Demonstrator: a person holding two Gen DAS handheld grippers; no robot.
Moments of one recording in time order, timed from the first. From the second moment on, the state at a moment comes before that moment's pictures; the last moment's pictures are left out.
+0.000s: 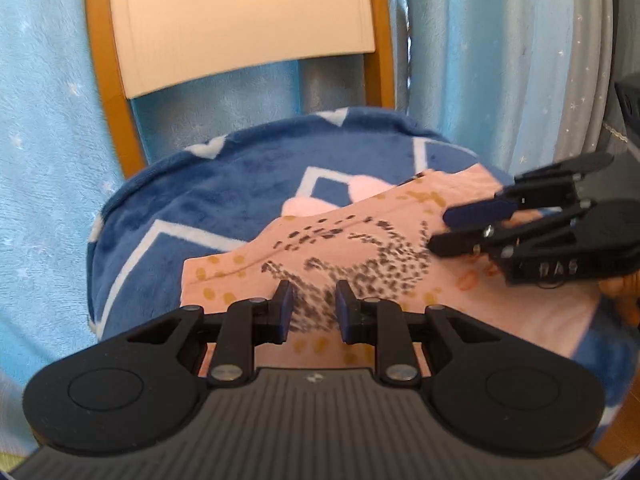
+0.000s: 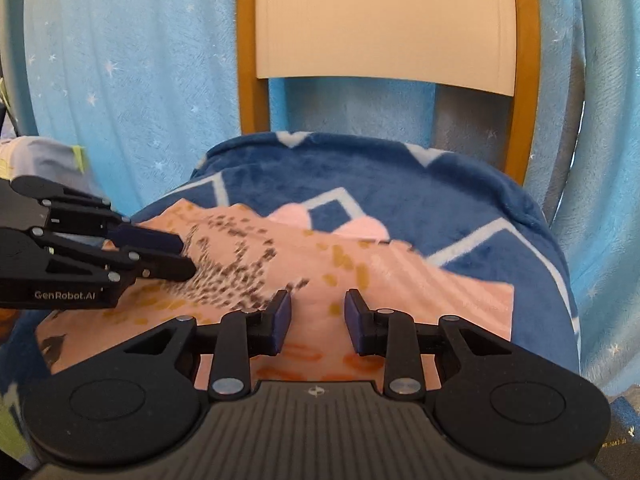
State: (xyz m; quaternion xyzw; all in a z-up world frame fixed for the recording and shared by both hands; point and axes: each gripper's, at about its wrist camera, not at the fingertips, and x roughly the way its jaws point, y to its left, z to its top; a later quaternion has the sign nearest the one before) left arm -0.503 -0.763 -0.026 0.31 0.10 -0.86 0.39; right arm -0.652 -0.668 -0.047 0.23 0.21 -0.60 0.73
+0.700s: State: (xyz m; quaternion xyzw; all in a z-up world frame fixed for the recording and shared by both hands) left arm -0.482 -0.713 -0.020 0.31 0.12 -0.87 0.37; right arm -0.647 -0.583 -0.033 0.20 0.20 -0.62 0.74
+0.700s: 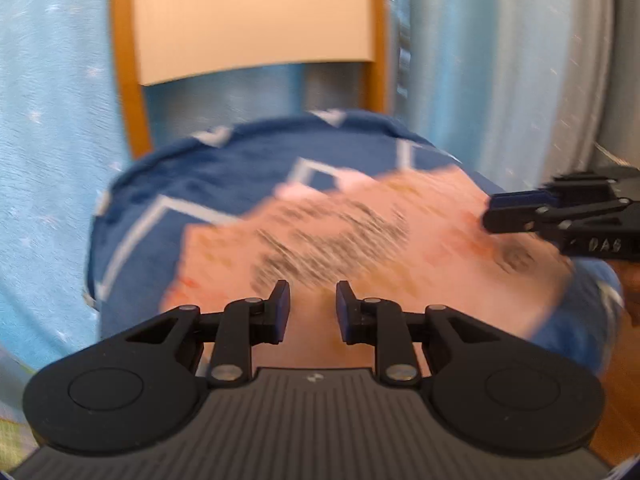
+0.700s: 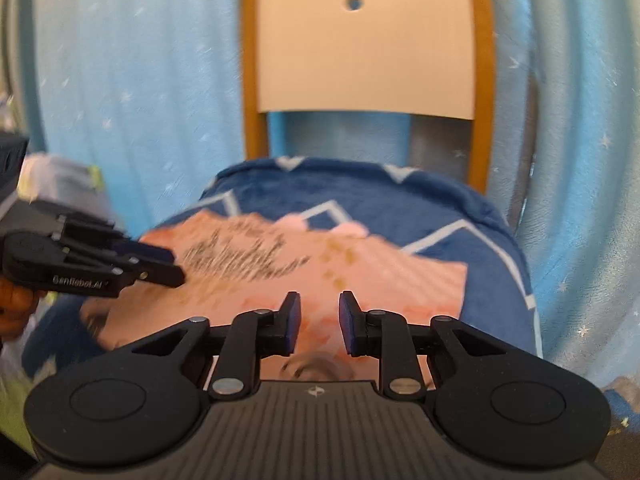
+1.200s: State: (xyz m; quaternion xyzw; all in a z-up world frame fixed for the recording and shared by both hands) left arm -0.453 -0.652 -0.022 0.30 0.14 -0.83 0.45; right arm -0.646 -0.507 -0.033 0.21 0.20 -0.66 0.69
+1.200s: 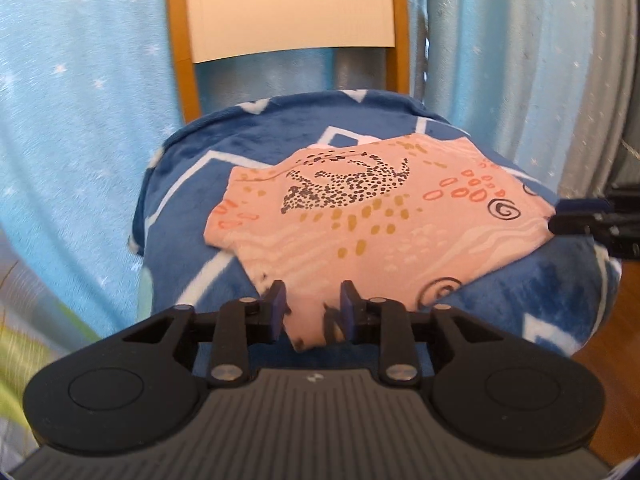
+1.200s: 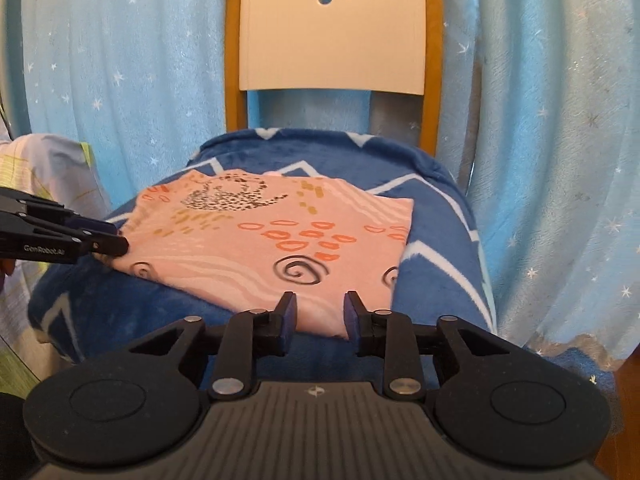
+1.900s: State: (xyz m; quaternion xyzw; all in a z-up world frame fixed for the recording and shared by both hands) left arm -0.473 -0.608 -0.050 0.30 0.14 -0.82 0.47; right arm -0.607 -0.495 -0.076 0.23 0.20 -0.75 0.59
